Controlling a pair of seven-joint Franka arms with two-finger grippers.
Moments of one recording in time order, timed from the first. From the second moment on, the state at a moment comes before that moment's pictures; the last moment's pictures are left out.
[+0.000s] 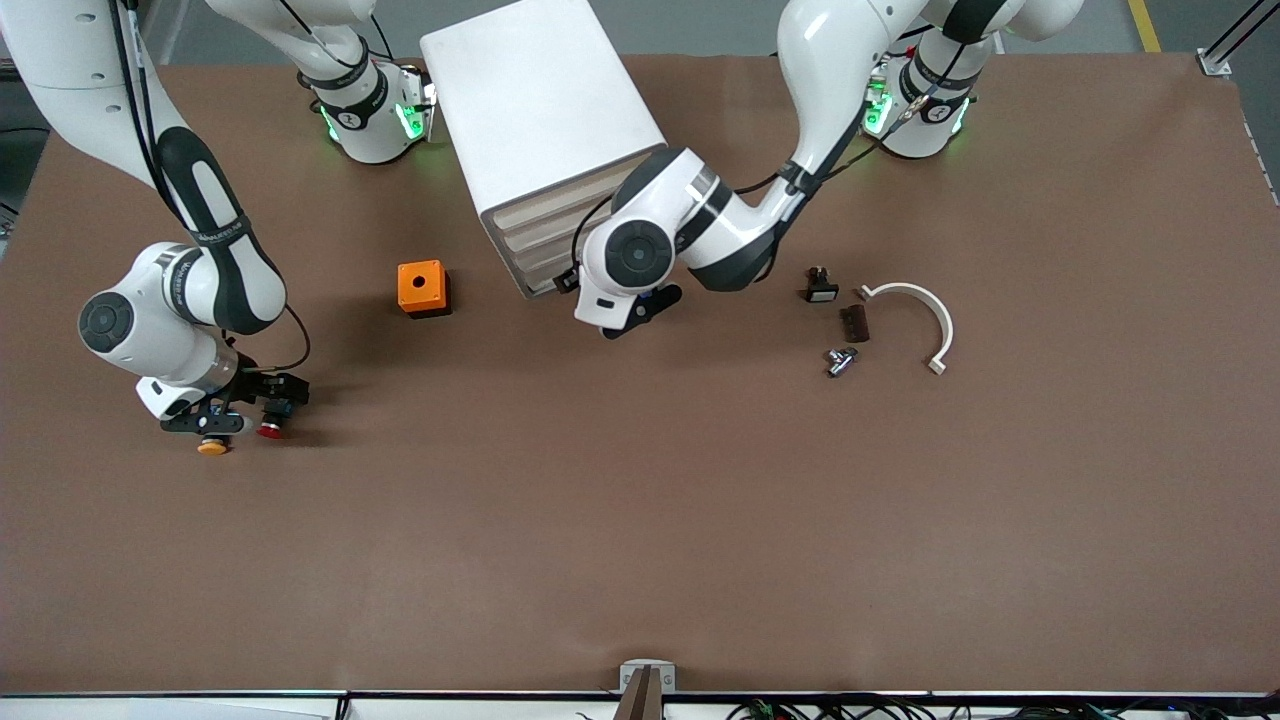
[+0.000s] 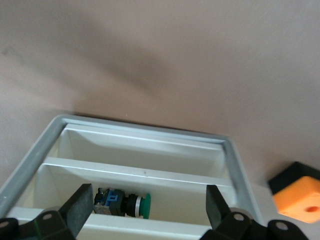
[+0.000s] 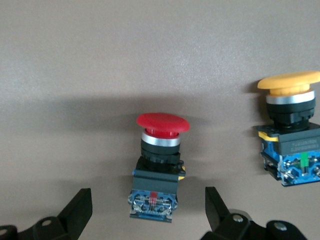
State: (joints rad) left arm -0.73 0.70 -0.14 -1.32 -0.43 1.86 -1.25; right arm -0.06 0.45 -0.10 -2.14 0.11 2.57 -0.22
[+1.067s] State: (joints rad) left arm -0.15 0.30 -0.13 -1.33 -0.21 1.29 -0.45; right arm -0.02 0.19 -0.08 -1.78 0.12 1.75 -0.04
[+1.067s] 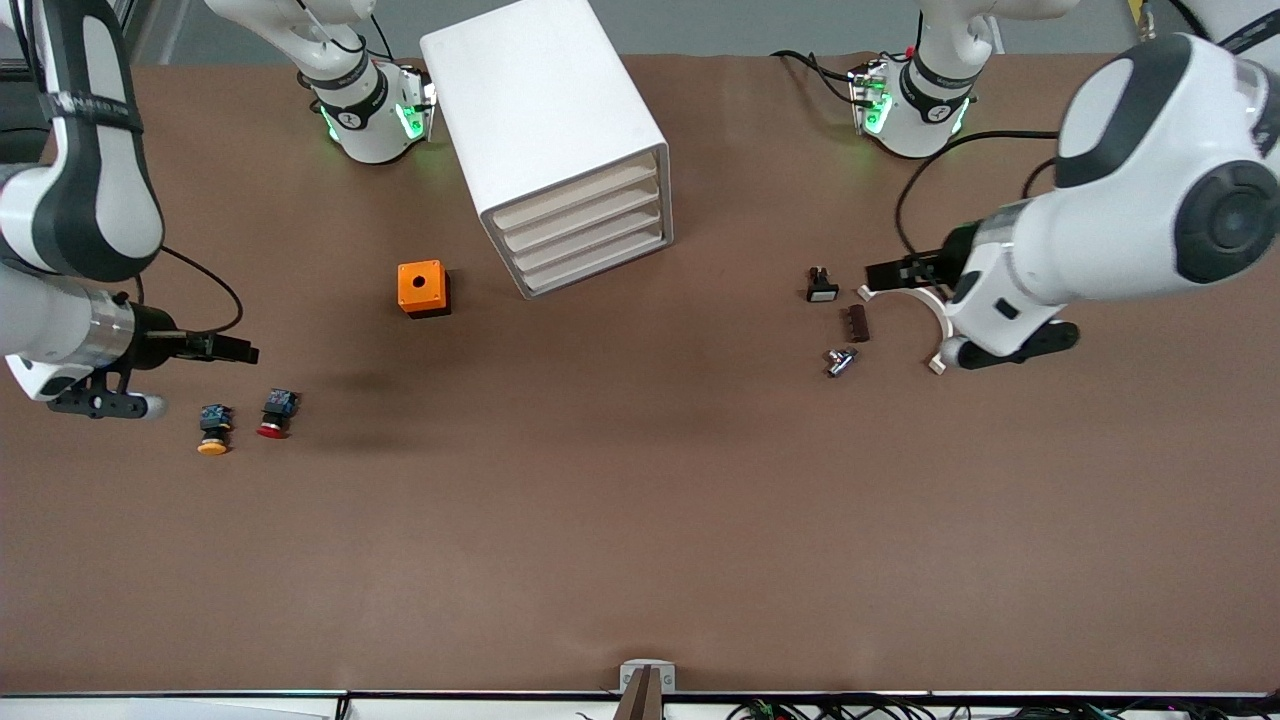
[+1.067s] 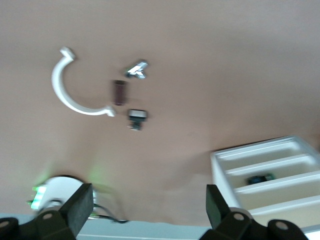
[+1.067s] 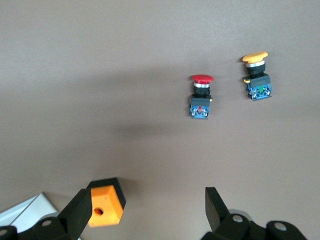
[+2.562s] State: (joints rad) left arm -0.05 -0.25 0.04 -1.97 -0.05 1.68 0.11; right arm 0.00 0.16 -0.08 -1.48 0.03 1.50 -0.04
